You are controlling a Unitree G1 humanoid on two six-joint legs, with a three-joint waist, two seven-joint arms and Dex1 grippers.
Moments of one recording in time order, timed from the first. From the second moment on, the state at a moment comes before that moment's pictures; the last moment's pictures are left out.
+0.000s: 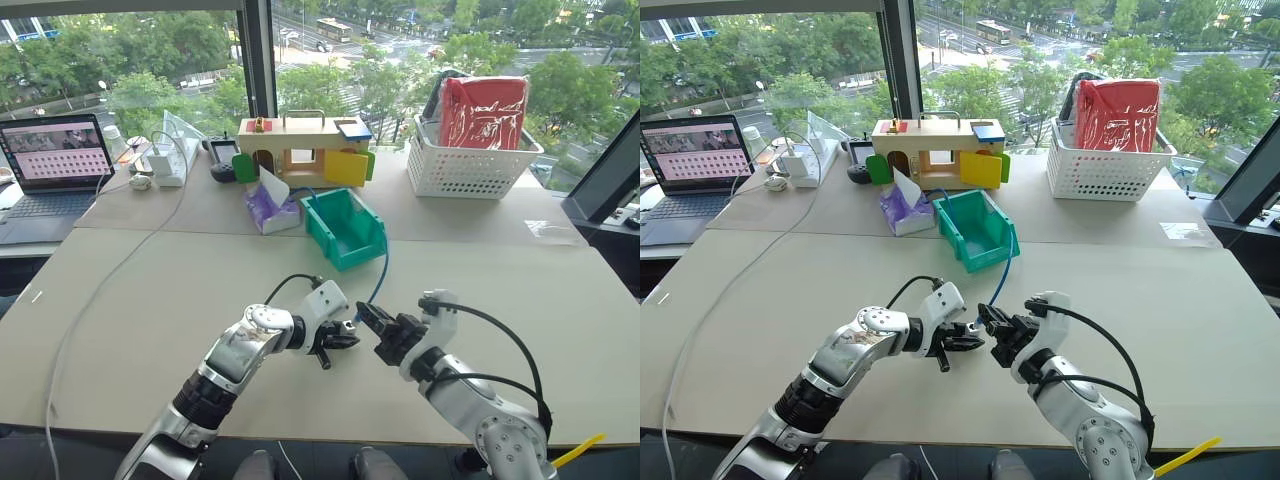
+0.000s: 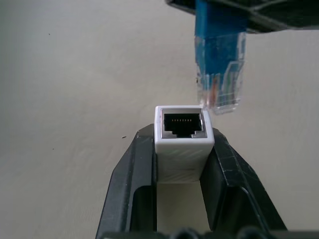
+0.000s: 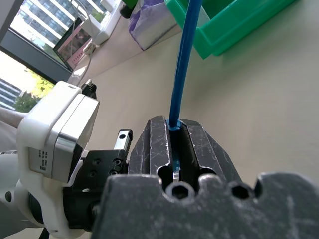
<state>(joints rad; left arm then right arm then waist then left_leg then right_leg) -0.51 0.30 -0.40 -0.10 -0.16 0.83 -0.79 -0.02 -0.23 0.06 -0.54 1.03 0.68 -0.15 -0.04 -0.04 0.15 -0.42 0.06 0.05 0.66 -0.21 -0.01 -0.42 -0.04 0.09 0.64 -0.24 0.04</state>
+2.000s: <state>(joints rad) -0.51 0.14 -0.27 -0.13 -0.35 1.15 -0.57 -0.13 -0.32 0.11 -0.55 0.71 0.88 0.05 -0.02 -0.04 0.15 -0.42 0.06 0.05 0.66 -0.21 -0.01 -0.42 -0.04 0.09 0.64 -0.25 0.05</state>
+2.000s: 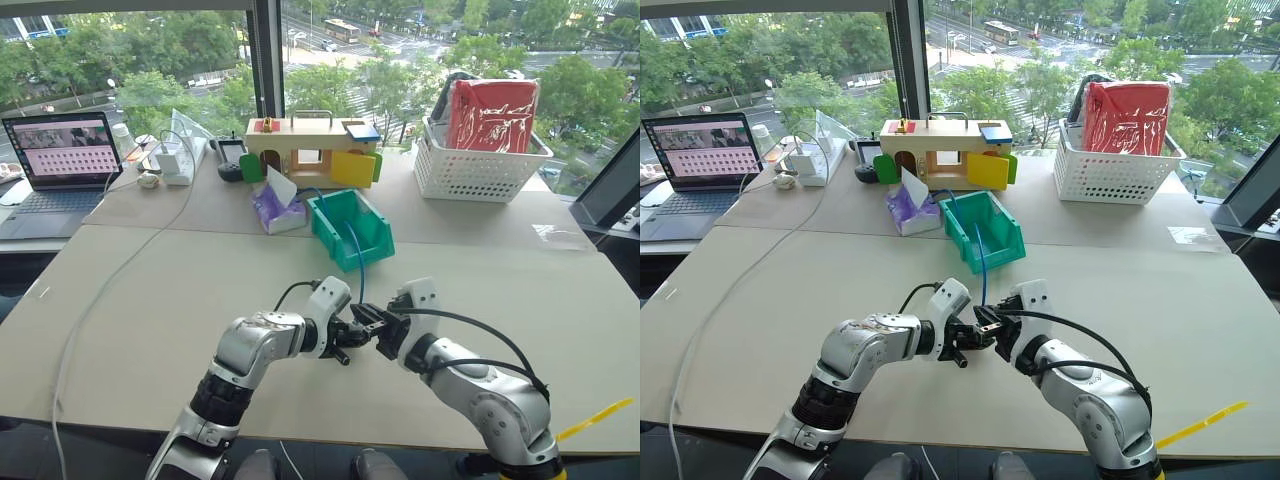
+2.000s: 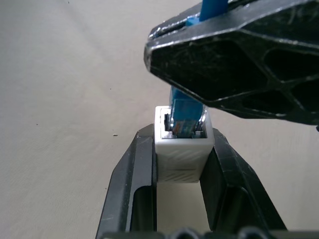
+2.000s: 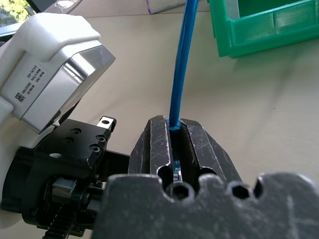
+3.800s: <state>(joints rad) -0.11 0.53 0.17 -0.27 -0.47 0.46 -0.68 -1.23 -0.28 -0.06 0.96 0.30 0.20 0.54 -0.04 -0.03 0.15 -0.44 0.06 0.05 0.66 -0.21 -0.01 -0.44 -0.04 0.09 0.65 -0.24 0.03</state>
